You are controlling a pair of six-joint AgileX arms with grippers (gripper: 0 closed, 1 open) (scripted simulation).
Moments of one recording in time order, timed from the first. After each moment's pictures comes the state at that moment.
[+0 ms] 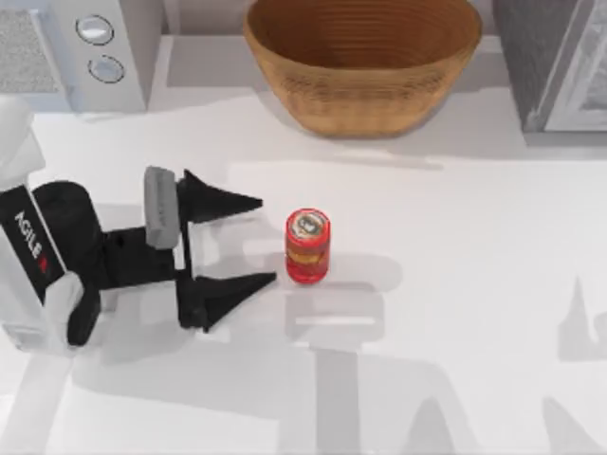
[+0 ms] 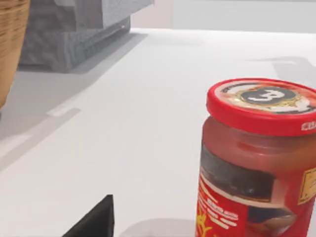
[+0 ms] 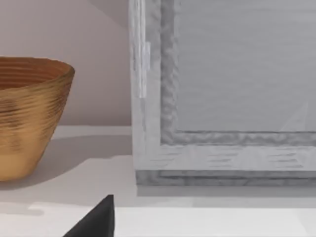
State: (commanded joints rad) left arm -0.17 2.45 0.82 1.57 1.28 0.06; right arm 0.00 0.00 0.00 0.00 0.00 0.00
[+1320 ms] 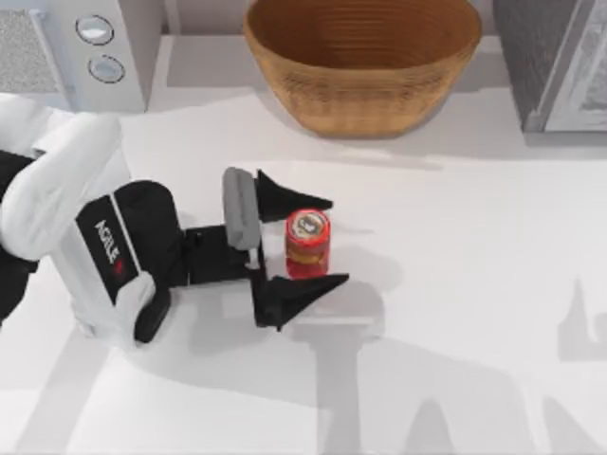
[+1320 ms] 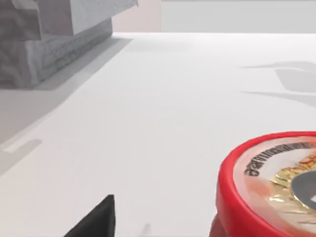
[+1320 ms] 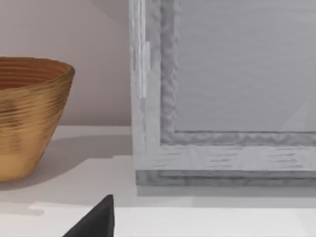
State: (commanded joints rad) left arm -0.36 2.52 0.95 1.54 1.12 0.04; right arm 0.00 0.00 0.00 0.00 0.00 0.00
